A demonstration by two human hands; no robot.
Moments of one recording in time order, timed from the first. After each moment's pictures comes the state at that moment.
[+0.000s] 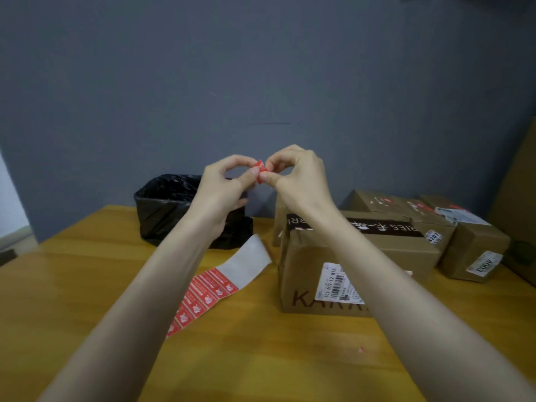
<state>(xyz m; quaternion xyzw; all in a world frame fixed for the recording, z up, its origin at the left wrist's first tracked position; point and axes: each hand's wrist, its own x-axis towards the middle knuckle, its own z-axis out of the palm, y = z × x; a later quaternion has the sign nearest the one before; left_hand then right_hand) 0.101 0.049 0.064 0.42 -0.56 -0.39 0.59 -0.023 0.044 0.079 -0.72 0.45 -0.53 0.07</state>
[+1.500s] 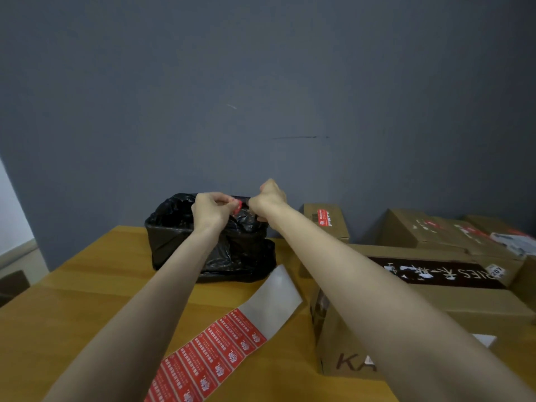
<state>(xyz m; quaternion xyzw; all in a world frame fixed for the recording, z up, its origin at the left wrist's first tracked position) 0.160 -0.089 0.031 0.59 -0.49 -0.26 0.58 0.062 -0.097 0.064 -0.59 0.63 -0.38 0.31</state>
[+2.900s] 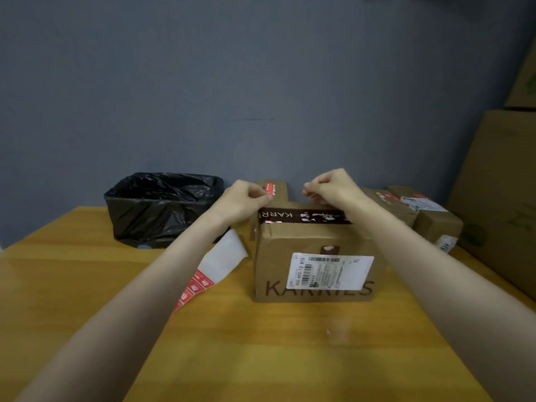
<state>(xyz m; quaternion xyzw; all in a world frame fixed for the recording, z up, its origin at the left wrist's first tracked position) 0.054 0.008 0.039 0.50 -0.75 -0.26 0.36 -0.135 0.016 0.062 -0.61 0.63 -0.41 0.23</state>
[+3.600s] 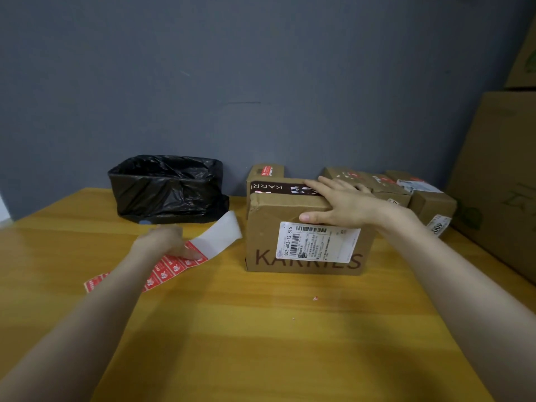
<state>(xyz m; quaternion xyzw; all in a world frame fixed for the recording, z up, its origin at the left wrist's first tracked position) 0.135 0.031 -0.042 0.77 -0.62 -0.13 -0.06 -0.169 0.077 0.033 -0.76 0.64 -0.02 0.00</state>
